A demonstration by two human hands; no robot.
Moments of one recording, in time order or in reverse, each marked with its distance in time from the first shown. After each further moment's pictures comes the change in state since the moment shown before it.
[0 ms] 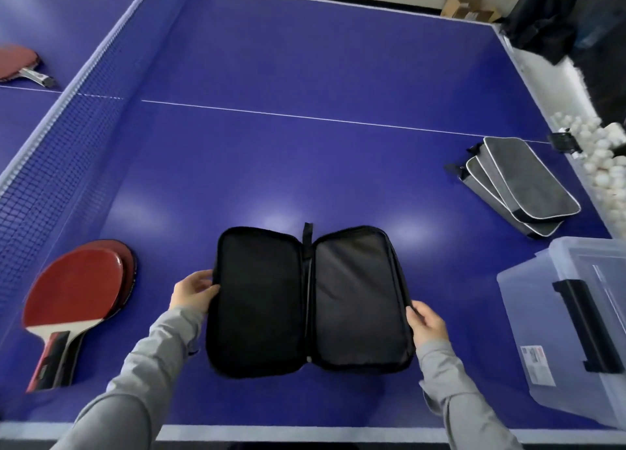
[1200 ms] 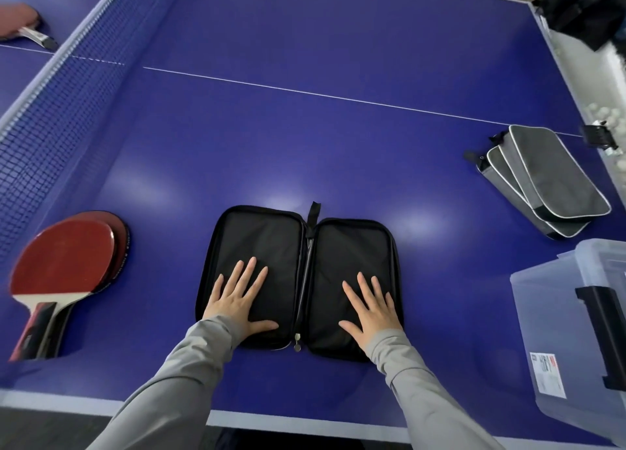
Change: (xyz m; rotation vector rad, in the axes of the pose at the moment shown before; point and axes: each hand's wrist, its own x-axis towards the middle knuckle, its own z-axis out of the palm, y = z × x) left_hand -0.016 -0.056 0.075 1.179 -0.189 0.524; right_hand 0.020 0.039 0.061 -1.243 -0.461 -0.536
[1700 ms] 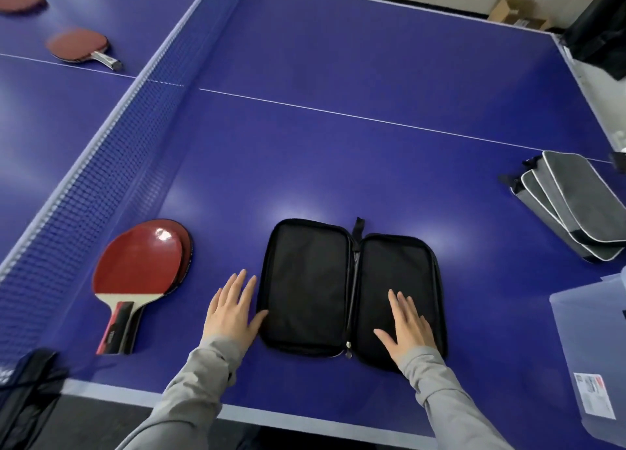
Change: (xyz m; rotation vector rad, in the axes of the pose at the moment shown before) left_hand -0.054 -0.075 -0.030 -0.290 0.307 -0.136; right_hand -0.012 -0.051 -0.014 0.076 0.070 0.178
